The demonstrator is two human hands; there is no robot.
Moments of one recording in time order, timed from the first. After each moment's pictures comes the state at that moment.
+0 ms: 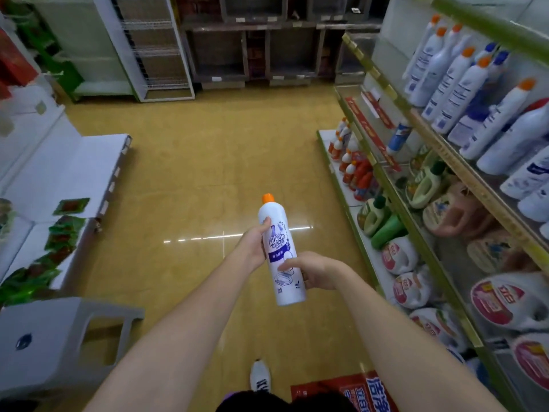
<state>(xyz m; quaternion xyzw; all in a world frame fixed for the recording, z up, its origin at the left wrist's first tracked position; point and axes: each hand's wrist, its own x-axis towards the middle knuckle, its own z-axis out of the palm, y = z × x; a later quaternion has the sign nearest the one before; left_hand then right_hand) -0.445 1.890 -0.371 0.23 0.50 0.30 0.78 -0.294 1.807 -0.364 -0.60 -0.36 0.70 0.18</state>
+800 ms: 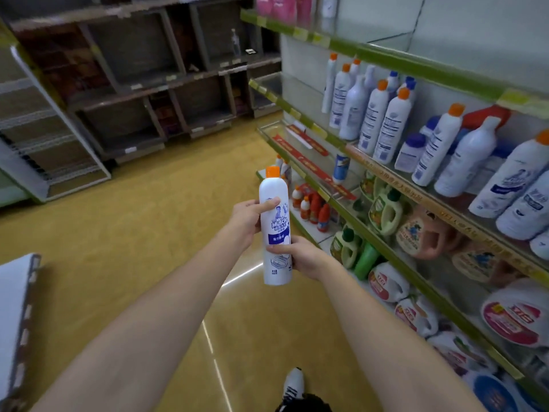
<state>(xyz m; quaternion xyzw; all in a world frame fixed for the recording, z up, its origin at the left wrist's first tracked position) -0.244 2.196 -0.278 0.51 0.43 0.22 0.71 -0.150 2.068 -0.336 -0.57 -0.26 0.59 0.50</state>
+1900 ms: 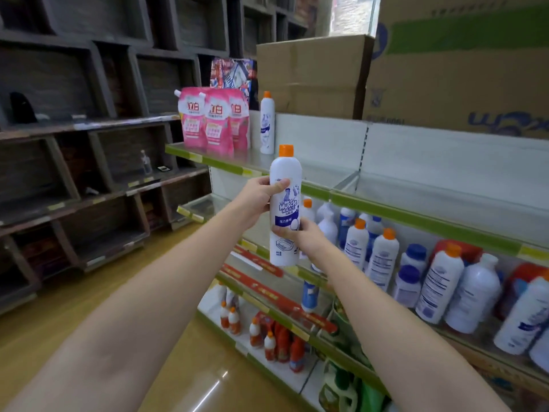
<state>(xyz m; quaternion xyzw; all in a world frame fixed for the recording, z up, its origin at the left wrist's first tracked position) 0.059 2.539 -0.059 0.69 0.08 0.16 0.70 0.103 2.400 -0.135 -0.68 -0.25 0.21 0.66</state>
